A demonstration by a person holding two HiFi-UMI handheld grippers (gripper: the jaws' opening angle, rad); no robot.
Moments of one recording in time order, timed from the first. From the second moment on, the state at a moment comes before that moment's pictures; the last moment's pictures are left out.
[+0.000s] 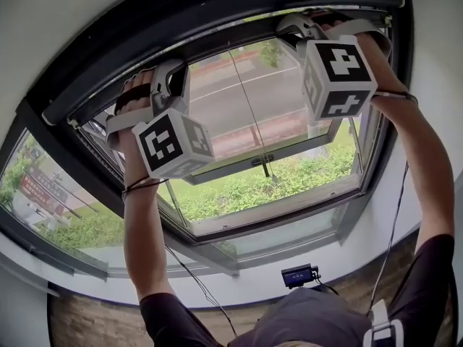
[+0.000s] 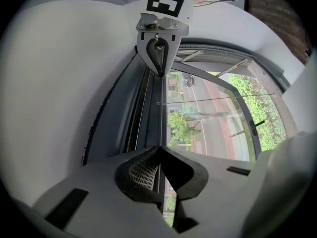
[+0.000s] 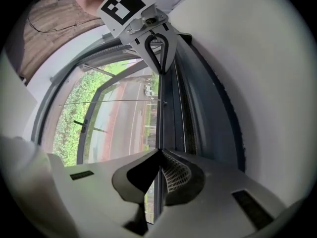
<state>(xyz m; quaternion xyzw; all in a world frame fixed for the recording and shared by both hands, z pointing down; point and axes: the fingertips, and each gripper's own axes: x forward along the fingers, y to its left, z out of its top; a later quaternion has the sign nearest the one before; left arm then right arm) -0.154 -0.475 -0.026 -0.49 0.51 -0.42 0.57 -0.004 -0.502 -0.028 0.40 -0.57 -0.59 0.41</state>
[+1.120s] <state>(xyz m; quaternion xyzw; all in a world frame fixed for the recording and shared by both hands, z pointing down) -0.151 -0.472 0.249 -0.62 0.44 -0.49 0.44 0.000 -0.498 0.243 0.26 -0.67 -0.47 0.51</state>
